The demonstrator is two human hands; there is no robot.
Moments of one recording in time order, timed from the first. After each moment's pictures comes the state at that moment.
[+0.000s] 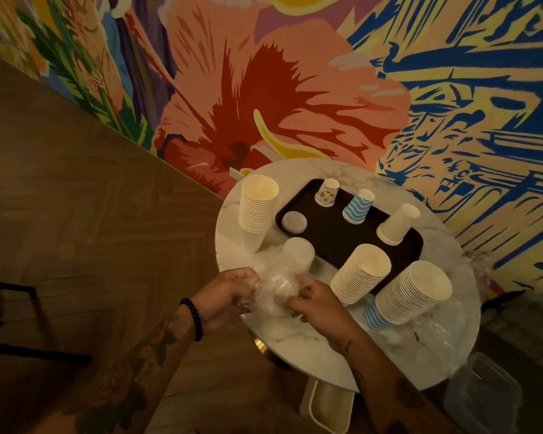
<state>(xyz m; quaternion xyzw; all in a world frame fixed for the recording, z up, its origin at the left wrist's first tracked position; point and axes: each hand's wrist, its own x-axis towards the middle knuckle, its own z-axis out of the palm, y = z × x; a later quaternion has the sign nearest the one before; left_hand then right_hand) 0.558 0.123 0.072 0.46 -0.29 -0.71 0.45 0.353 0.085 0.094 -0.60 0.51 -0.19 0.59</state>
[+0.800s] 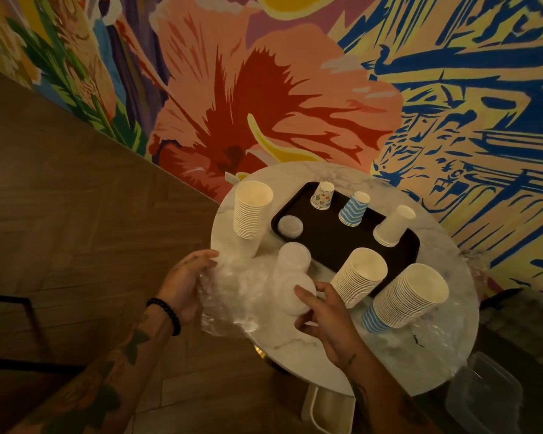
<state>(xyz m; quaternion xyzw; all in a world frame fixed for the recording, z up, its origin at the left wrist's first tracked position) 0.600 0.113 0.081 0.56 -0.15 -0.59 0.57 0.344 0.086 0.078 -0.39 0.55 -0.33 0.66</state>
